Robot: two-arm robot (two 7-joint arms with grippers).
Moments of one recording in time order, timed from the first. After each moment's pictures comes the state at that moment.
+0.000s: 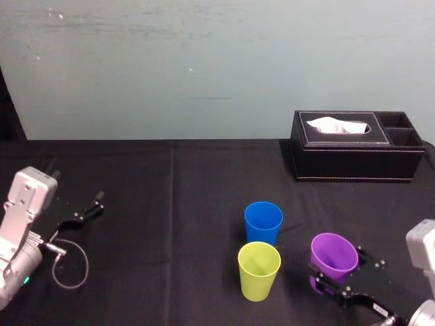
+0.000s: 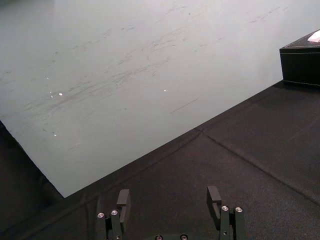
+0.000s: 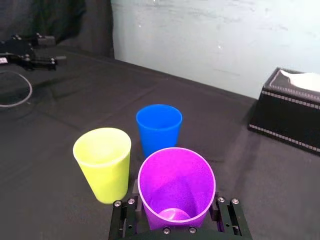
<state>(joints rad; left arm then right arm) -0.20 0.60 0.45 -1.41 -0.25 -0.12 0.03 -0.22 0.54 -0.14 -1.78 0.31 0.06 0.36</state>
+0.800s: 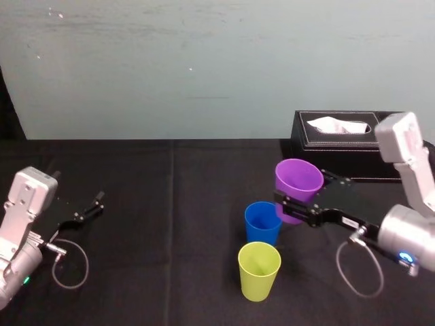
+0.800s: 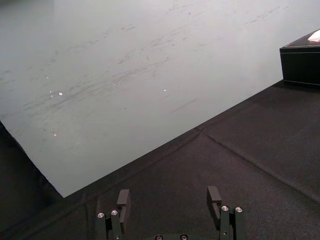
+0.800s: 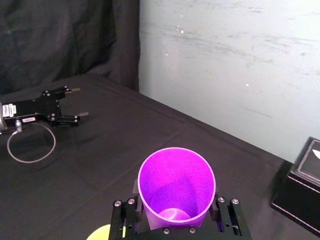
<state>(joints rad) -0.20 0.60 0.45 -1.41 -0.25 -0.12 0.03 0.14 0.56 -0.25 -1.79 0.41 0.34 0.44</state>
